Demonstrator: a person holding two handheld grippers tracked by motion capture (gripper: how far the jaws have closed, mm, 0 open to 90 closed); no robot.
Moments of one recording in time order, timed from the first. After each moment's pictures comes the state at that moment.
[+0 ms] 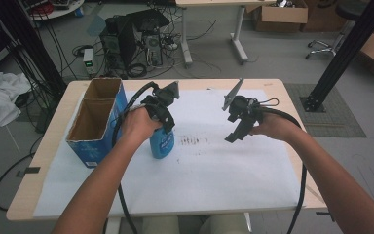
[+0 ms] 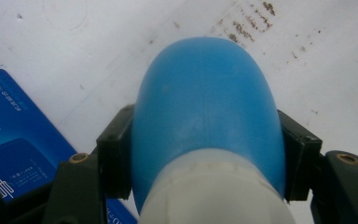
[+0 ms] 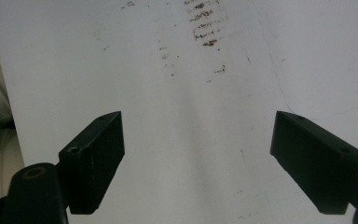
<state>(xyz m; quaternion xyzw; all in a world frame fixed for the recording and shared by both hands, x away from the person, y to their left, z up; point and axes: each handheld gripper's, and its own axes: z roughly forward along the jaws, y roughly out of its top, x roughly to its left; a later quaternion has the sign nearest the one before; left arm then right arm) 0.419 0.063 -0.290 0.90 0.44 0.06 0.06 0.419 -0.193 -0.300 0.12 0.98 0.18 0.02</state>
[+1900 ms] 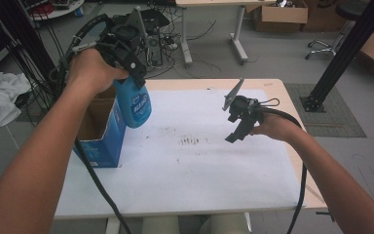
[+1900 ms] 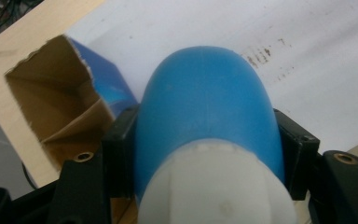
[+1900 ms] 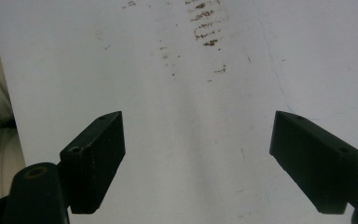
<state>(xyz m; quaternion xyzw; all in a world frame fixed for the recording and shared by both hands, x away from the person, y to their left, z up) 0.399 0.125 -0.116 0.85 0.50 0.11 0.10 0.418 -0.193 -0.299 0.11 0.98 0.18 0.02</state>
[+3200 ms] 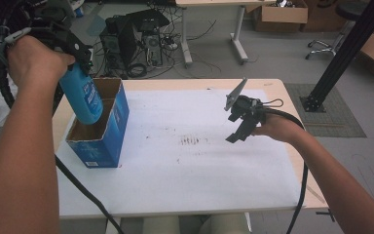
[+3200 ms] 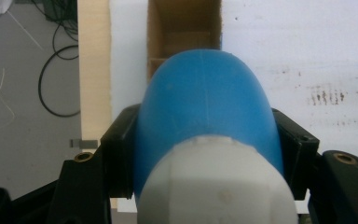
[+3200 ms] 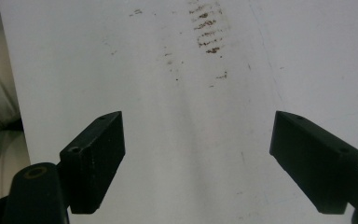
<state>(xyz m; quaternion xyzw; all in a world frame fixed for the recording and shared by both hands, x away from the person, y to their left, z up) 0.385 0.220 -0.088 0.69 0.70 0.14 0.08 0.411 -0.196 -0.292 0.10 0.97 0.20 0.03</state>
